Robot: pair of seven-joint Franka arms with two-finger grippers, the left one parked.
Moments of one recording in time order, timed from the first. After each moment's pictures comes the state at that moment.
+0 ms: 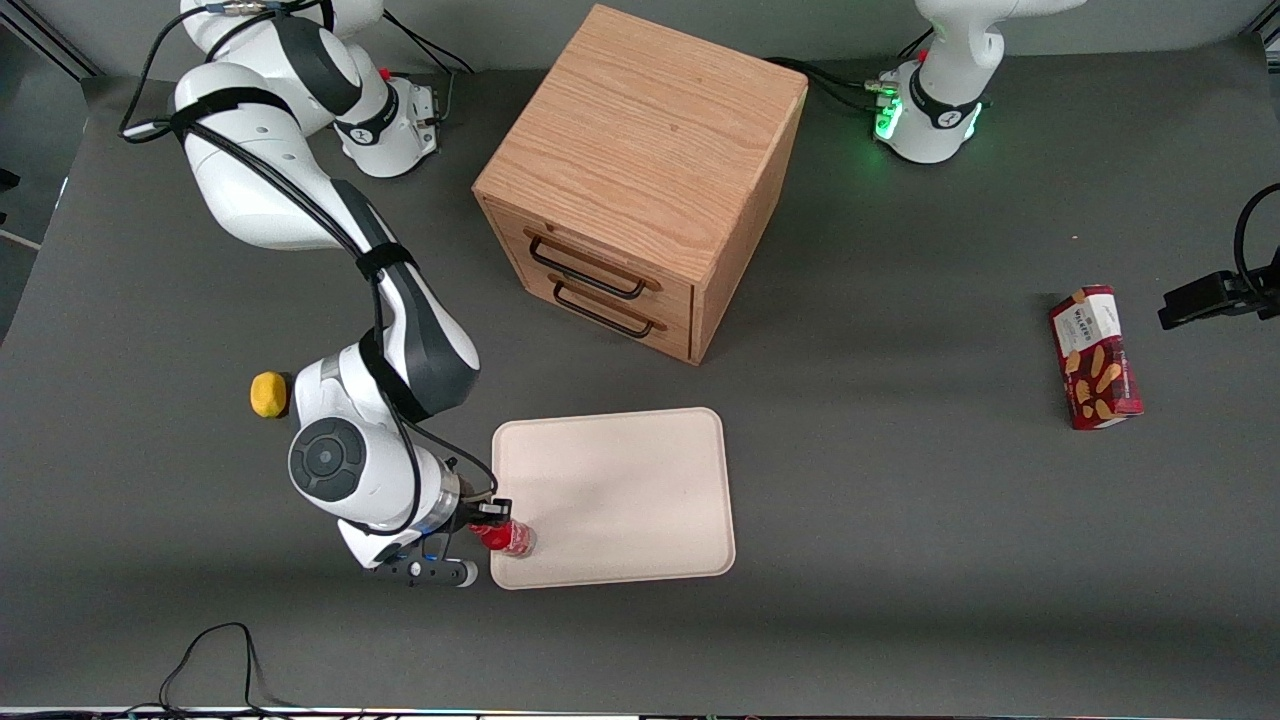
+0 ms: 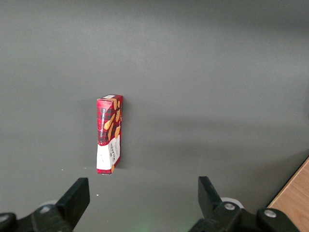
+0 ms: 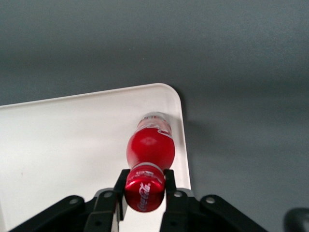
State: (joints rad) arm 0.23 0.95 0.23 -0.92 -0.13 1.93 0.48
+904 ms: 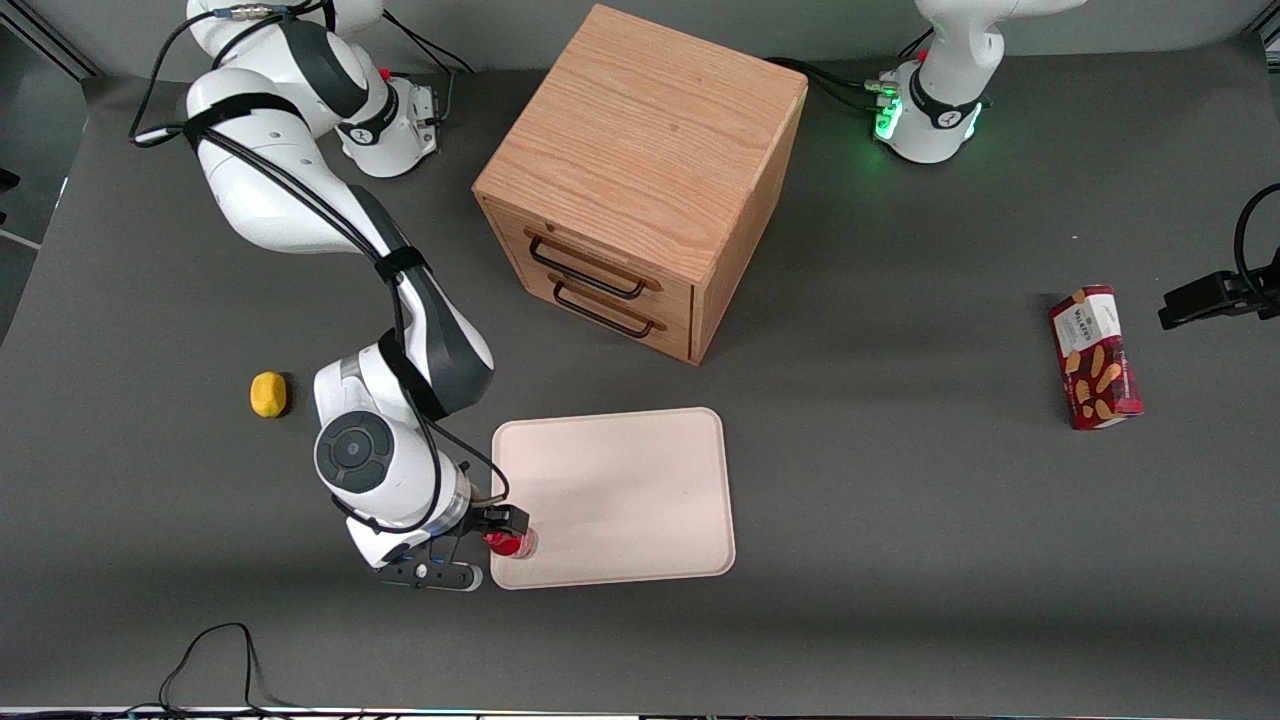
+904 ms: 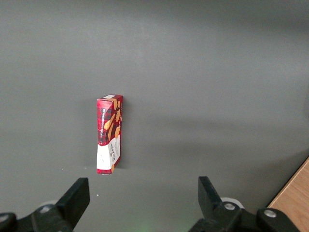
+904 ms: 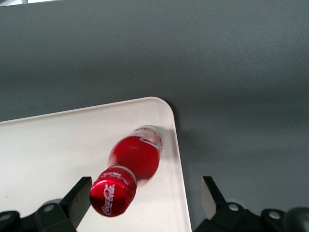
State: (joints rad) arm 0.25 0.96 0.22 -0.91 -0.20 1.96 0.55
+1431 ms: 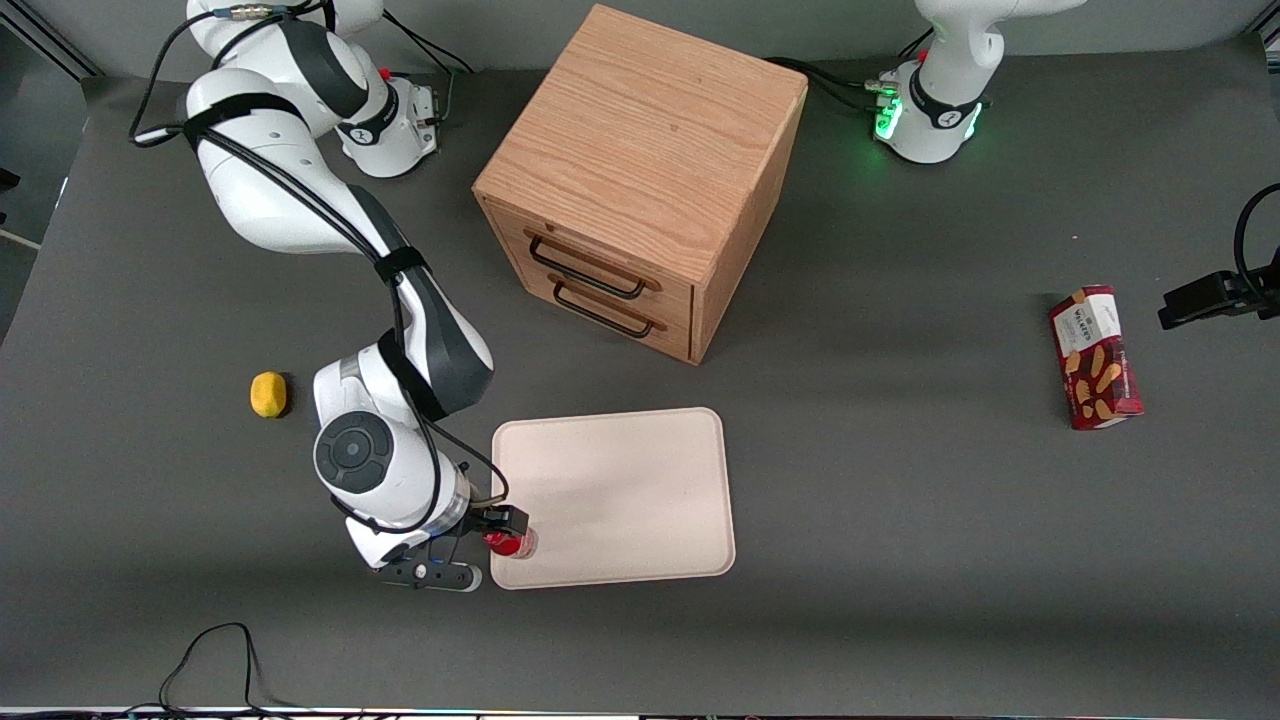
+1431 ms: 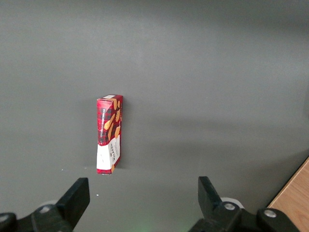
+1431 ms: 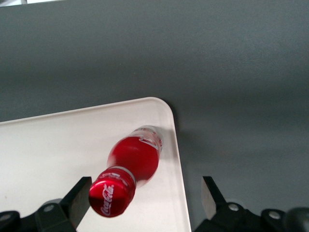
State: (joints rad) arm 0.25 0.96 0.22 -0.91 -0.20 1.96 0.55
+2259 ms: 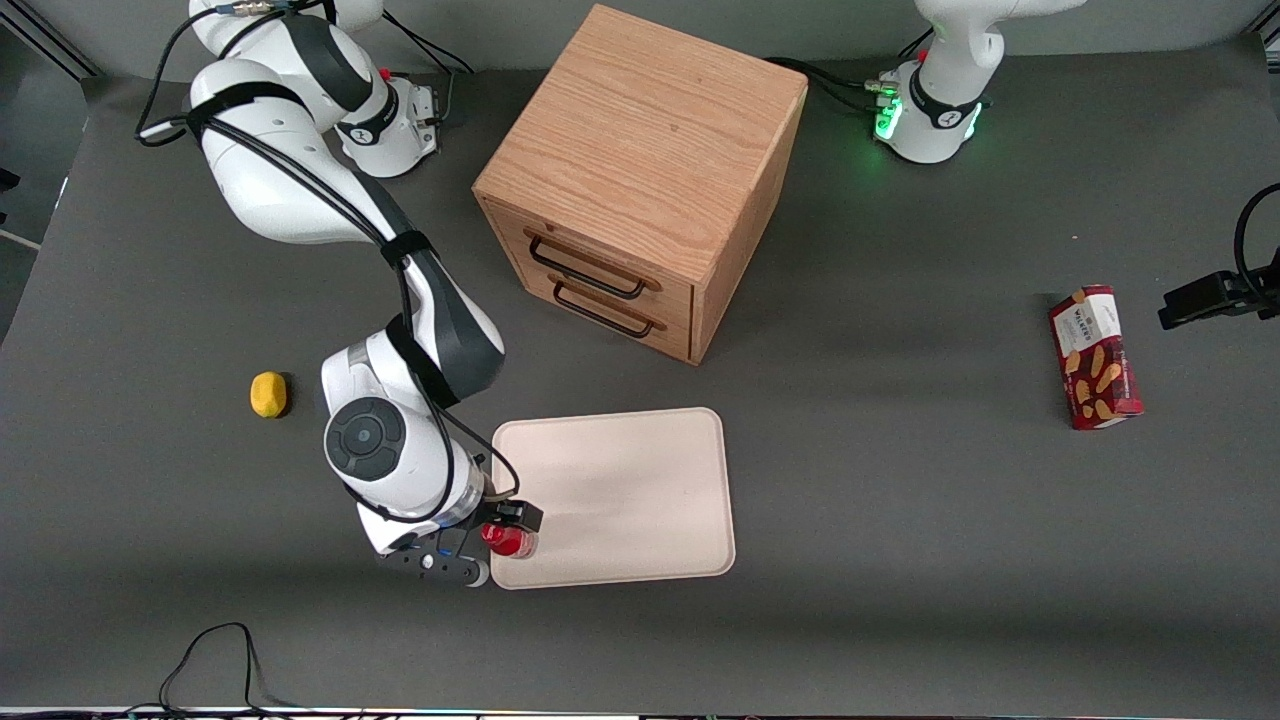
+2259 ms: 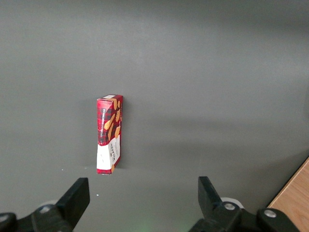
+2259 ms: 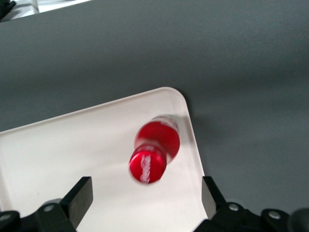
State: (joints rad) arm 0.27 0.94 0.25 -0.88 -0.20 1.89 0.67
